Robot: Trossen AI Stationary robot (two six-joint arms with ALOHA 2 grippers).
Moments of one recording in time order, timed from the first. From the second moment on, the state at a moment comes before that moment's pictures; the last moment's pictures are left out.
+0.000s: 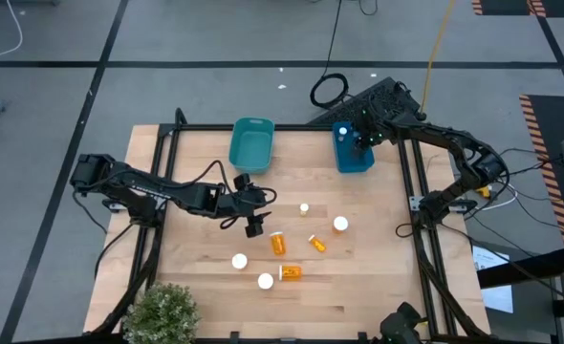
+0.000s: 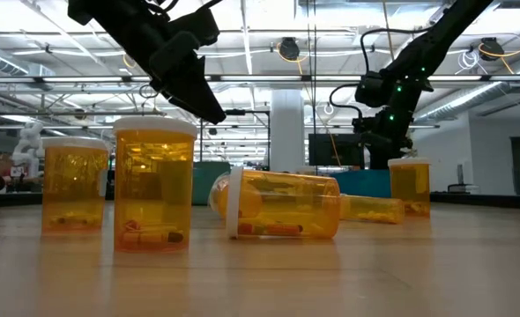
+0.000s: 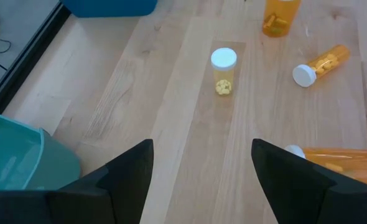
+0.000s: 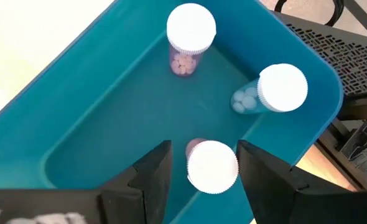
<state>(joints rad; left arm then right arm) -0.11 1.47 0.89 -0.20 -0.36 -0.15 -0.93 1.53 0.89 -0.47 0.00 -0.18</state>
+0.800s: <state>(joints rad) -0.11 1.47 0.89 -0.20 -0.36 -0.15 -0.79 1.20 0.89 -0.62 0.02 -0.09</state>
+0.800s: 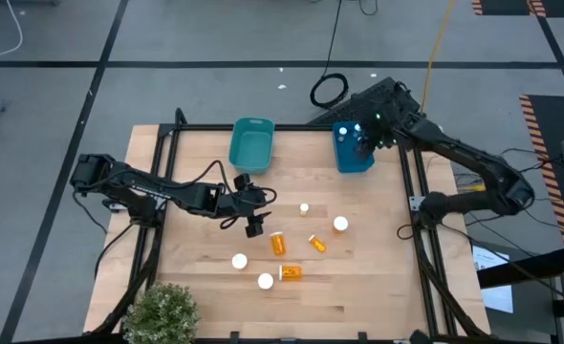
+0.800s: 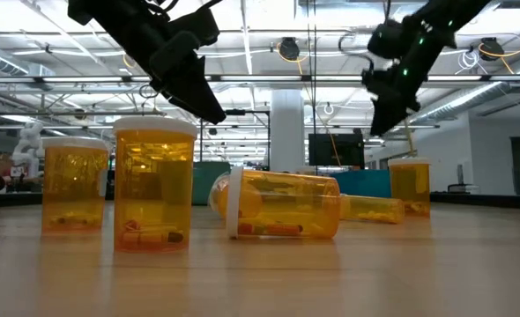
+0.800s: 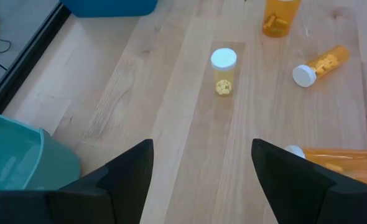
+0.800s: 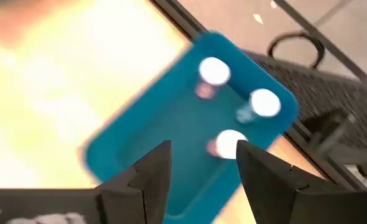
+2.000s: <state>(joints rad) -0.12 1.47 0.89 -0.15 -0.34 -0.19 0.41 1.41 0.89 -0.55 0.36 0.56</state>
